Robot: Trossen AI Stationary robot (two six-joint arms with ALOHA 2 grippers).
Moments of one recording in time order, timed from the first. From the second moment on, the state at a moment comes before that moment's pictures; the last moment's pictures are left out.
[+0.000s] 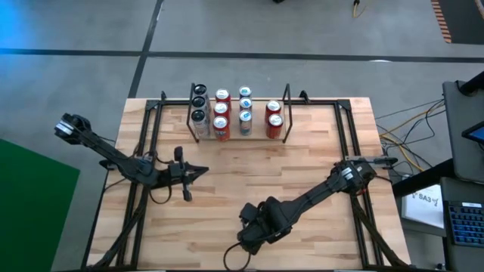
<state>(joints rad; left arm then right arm) -0.52 0.95 0.28 0.67 -0.77 0.05 0.50 2.24 2.19 -1.28 0.14 1.10</state>
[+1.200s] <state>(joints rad) -0.52 1.01 0.31 0.72 -0.69 0.12 0.39 2.08 2.05 -1.21 0.42 0.87</state>
